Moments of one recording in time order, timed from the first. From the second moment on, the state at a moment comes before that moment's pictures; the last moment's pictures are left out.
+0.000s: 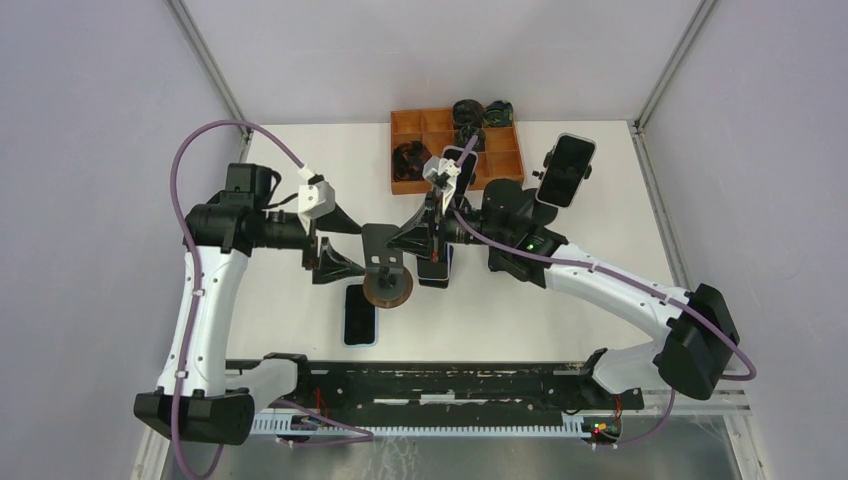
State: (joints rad) left arm -0.06 1.10 1.35 -1.32 1.20 0.98; right arm 0.85 1.37 1.06 0.33 -0.63 0.38
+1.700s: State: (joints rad) left arm -0.02 1.85 1.68 -1.45 1.07 1.43; right arm 0.80 1.09 0.69 0.17 -0.27 0.26
